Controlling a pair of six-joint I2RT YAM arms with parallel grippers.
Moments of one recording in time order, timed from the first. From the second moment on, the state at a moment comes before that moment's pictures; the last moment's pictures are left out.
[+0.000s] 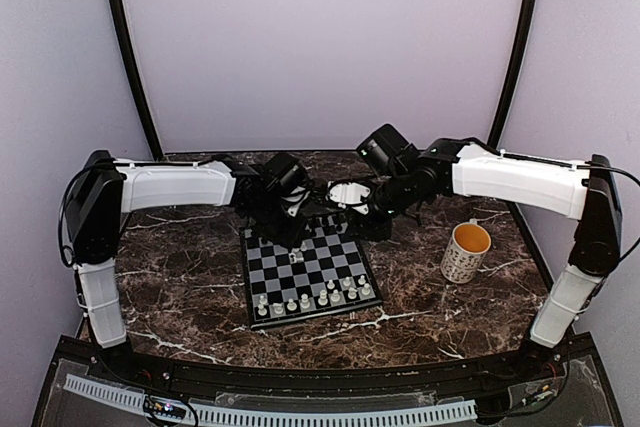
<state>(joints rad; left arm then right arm) -0.80 1.94 1.47 -0.68 0.04 -0.29 0.87 1.71 1.44 -0.71 -0.15 -0.59</state>
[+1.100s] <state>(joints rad) -0.94 1.88 1.36 -0.58 0.20 -0.14 0.77 1.58 1.29 -0.70 -0.12 -0.63</state>
